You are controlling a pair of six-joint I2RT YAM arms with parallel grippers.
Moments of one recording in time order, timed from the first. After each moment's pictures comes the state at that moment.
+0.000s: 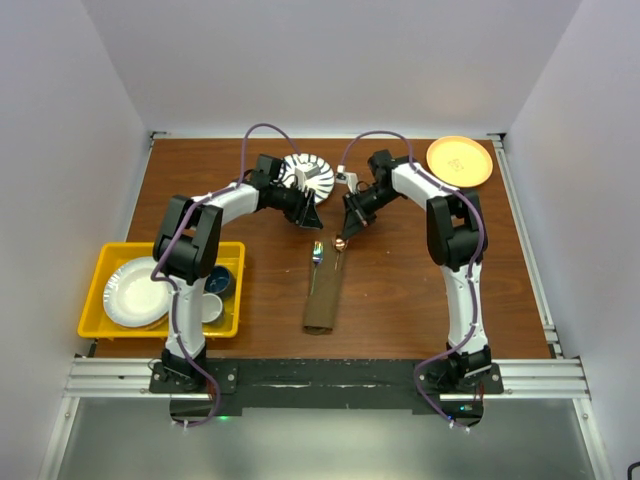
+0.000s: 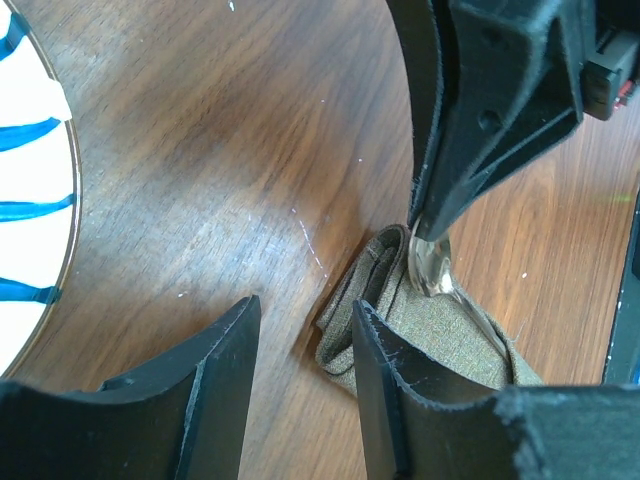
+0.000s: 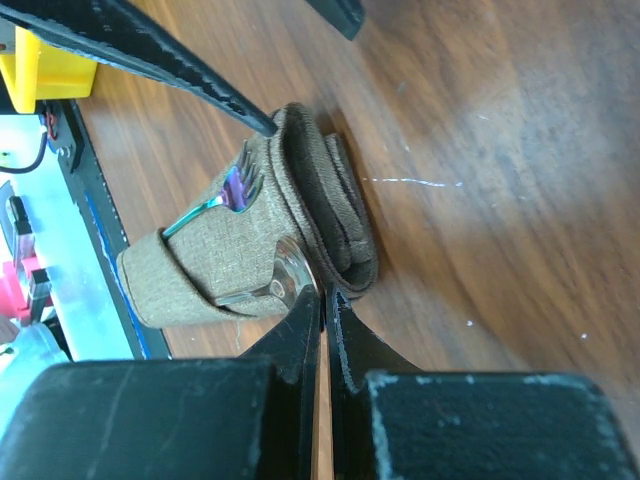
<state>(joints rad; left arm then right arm) -0.34 2.12 1.45 -0.23 0.86 0.09 0.32 2.30 1.82 -0.99 -0.89 -0.39</state>
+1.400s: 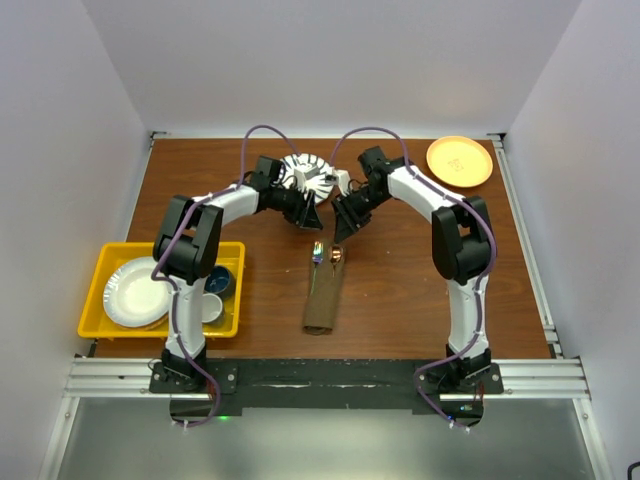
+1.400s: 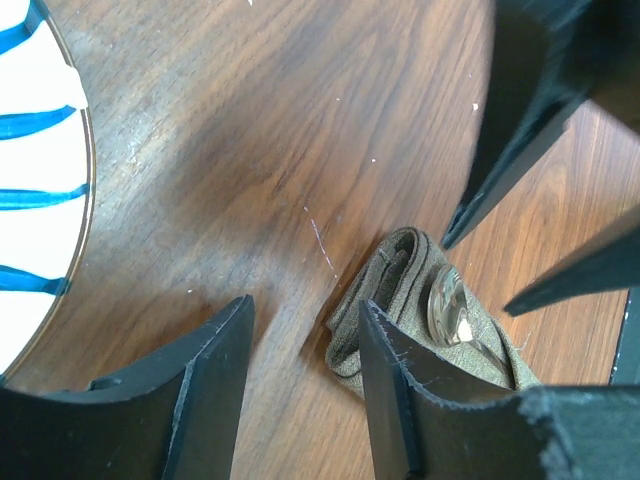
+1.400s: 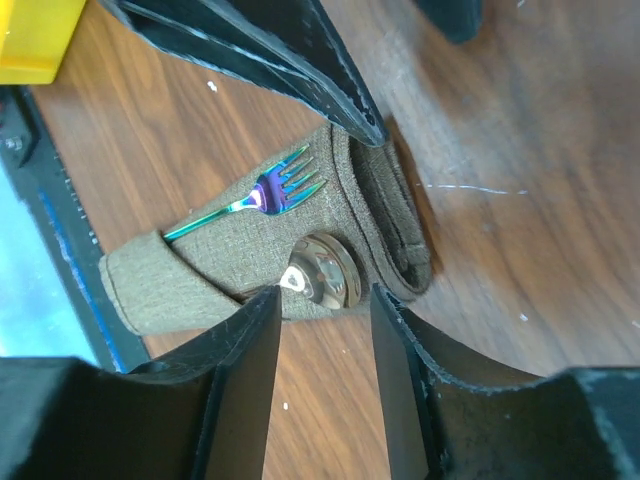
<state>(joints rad) -0.34 2.12 1.43 -0.19 0.83 0.06 0.41 2.16 1.71 -0.90 -0.77 -0.35</state>
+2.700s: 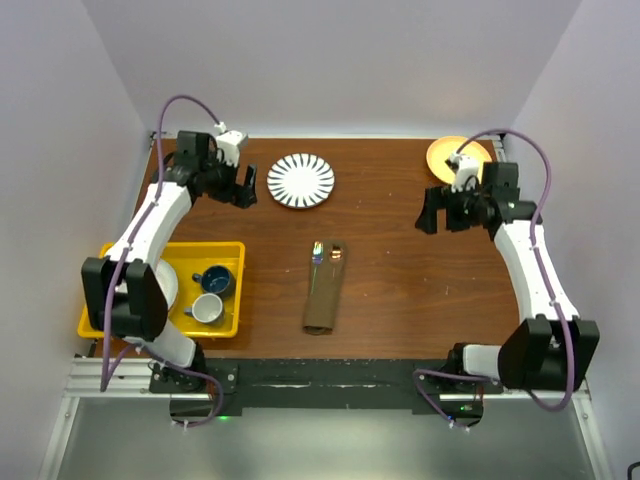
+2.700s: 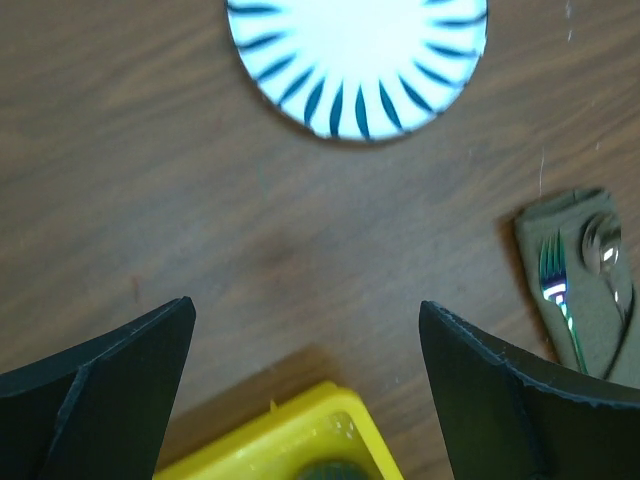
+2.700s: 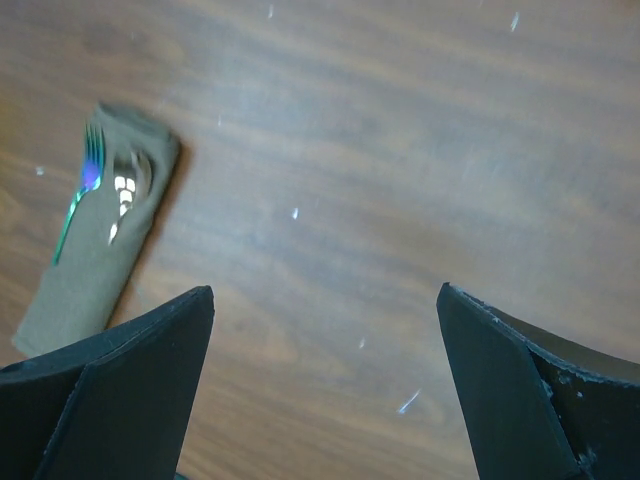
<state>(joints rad) -0.10 1.61 1.41 -0.60 0.33 0.17 -0.06 1.32 1.18 -0.71 -0.44 -0.13</state>
